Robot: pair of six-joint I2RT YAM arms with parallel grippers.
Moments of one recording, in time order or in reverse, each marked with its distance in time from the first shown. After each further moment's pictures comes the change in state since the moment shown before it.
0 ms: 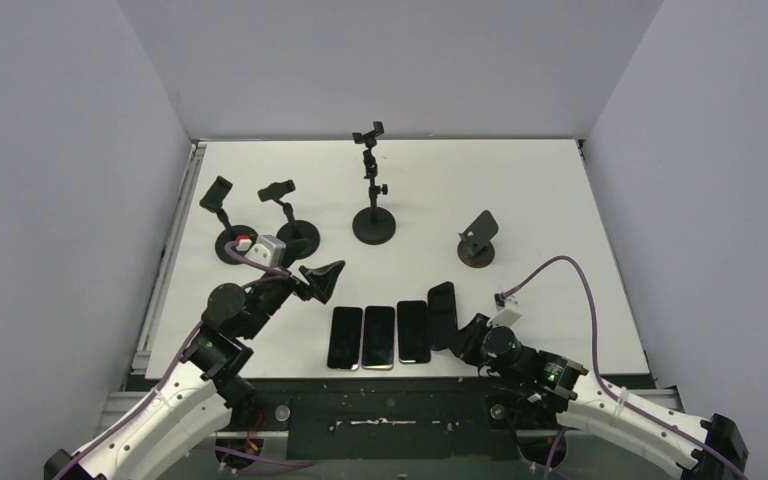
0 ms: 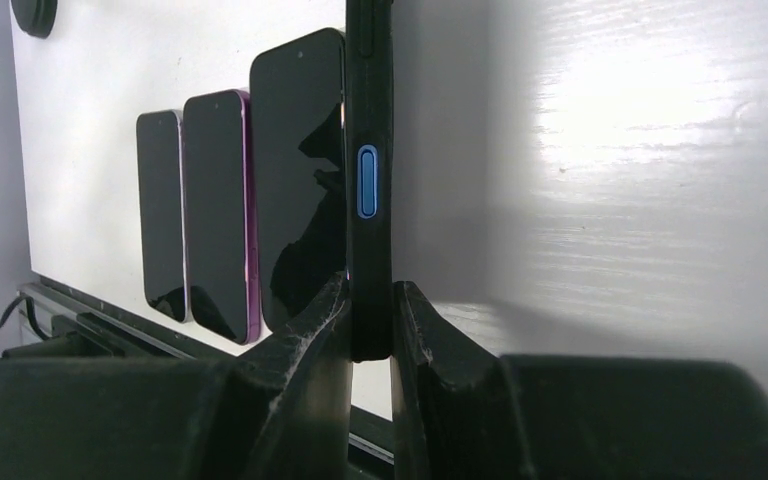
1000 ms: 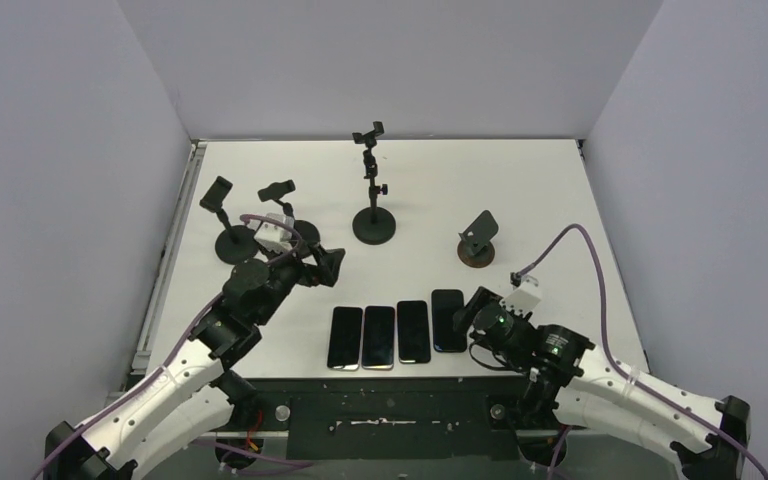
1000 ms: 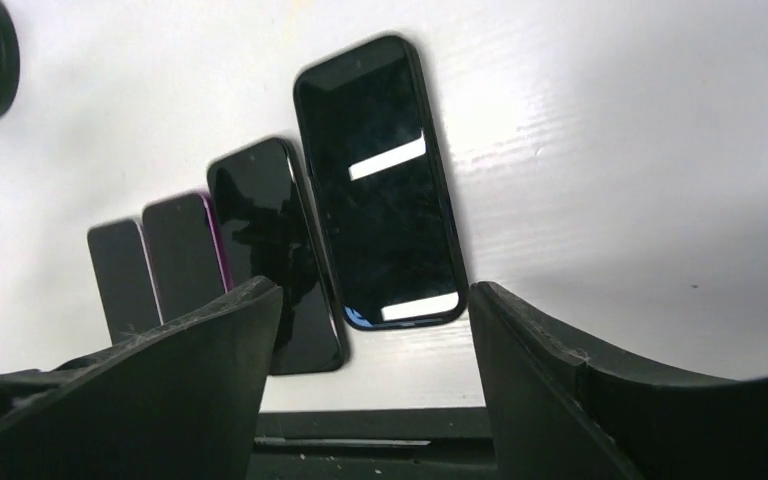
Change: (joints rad) left arm -0.019 0.132 0.099 -0.158 -0.151 -0.103; right arm 0.015 0.163 0.332 -0.444 0.214 0.145
